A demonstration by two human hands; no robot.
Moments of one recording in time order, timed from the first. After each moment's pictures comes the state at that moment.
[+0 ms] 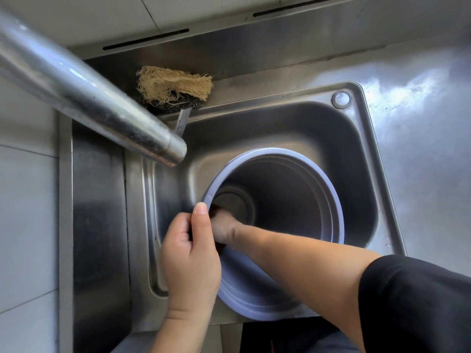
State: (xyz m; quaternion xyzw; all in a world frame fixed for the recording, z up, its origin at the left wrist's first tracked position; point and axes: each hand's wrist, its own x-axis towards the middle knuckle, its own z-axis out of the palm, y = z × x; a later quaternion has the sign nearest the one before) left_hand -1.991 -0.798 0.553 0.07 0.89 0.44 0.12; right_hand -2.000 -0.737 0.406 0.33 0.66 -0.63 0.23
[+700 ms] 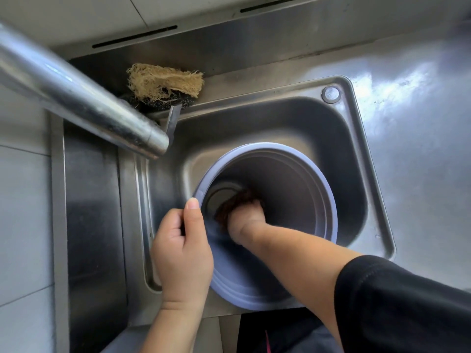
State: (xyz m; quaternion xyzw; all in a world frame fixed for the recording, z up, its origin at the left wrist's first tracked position) left_hand -1.988 -0.797 0.556 0.09 0.90 0.41 0.10; right_hand -1.970 -0.713 0.379 0.25 0.86 -0.18 0.42
